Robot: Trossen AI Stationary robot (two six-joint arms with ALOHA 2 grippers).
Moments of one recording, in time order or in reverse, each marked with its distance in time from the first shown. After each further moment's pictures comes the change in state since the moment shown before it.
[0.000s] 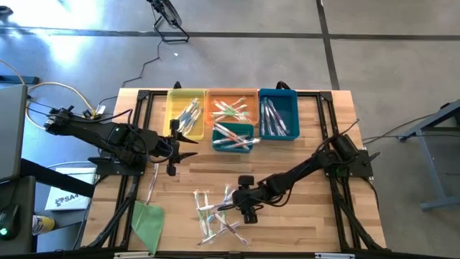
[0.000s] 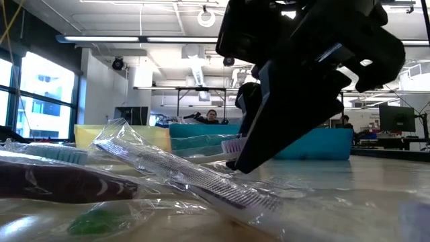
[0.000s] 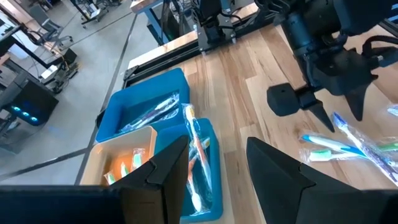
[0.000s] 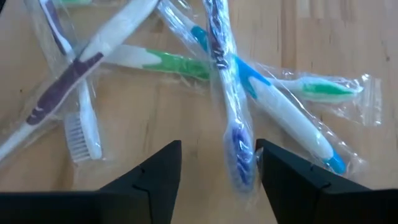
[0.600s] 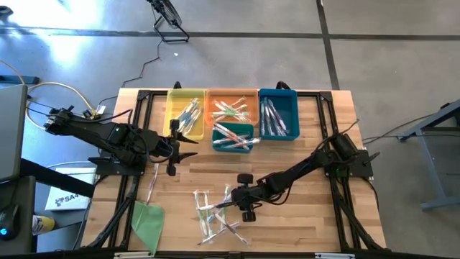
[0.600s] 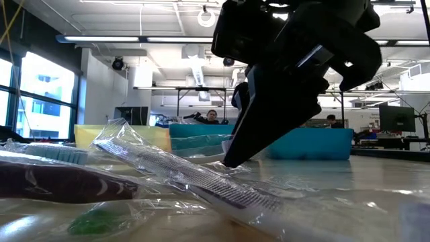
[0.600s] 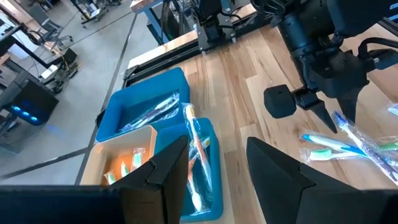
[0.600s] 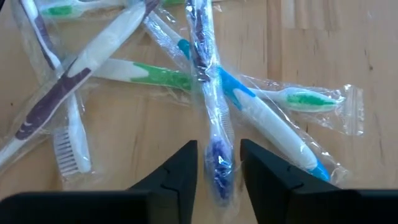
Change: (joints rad) left arm 0.000 0.000 0.000 -0.003 0.000 0.000; right arm -0.016 0.000 0.000 0.016 0.001 -0.001
